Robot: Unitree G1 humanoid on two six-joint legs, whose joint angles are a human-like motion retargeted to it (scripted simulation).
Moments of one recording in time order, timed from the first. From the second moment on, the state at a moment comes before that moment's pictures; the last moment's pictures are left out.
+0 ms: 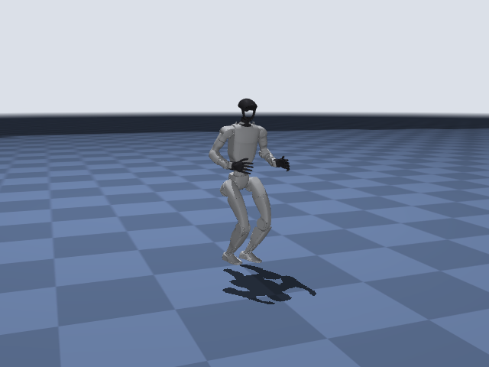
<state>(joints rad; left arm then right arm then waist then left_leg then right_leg) 0.17 0.39 -0.14 -0.05 -0.09 -0.34 0.27 0.16 -0.41 0.34 -0.08 0.05 -0.37 -0.23 -0.15 -0.03 -0.08 -0.71 0.06 0.21 1.03 -0.55 -0.05 -0.82 0.01 -0.01 1.22 -0.68 0.04</state>
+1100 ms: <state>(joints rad) 0.28 0.63 -0.26 0.17 0.20 -0.25 0.22 -0.05 -0.40 0.48 -0.10 -0.28 -0.32 -0.50 0.02 -0.12 -0.07 -0.68 0.07 0.13 1.04 -0.63 0.03 -0.77 0.12 0.11 0.95 -0.60 0.11</state>
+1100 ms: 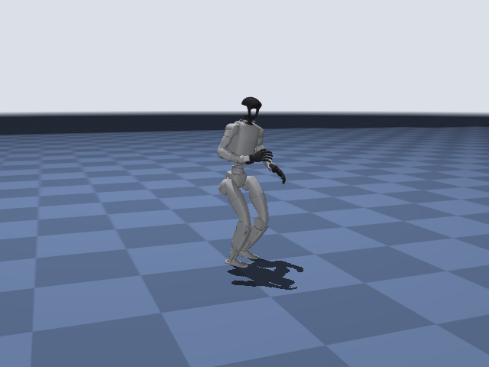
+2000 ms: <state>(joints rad) 0.01 0.53 -0.32 0.48 0.22 -0.15 0.03 0.02 -0.42 0.33 0.55 -0.24 -0.15 -0.15 0.00 -0.04 -0.16 -0.44 0.01 0.13 0.42 -0.47 0.00 -0.54 -0.07 0.00 0.55 -0.52 0.11</state>
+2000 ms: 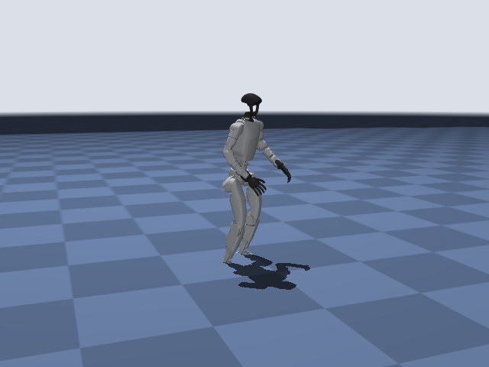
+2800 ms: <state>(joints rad) 0.35 0.52 -0.24 0.02 -0.15 -0.21 -0.07 0.19 -0.49 0.34 0.22 0.15 -0.18 0.11 -0.02 -0.27 -0.07 -0.48 -0.21 0.03 0.50 0.00 -0.13 -0.67 -0.34 -0.10 1.01 -0.25 0.20</state>
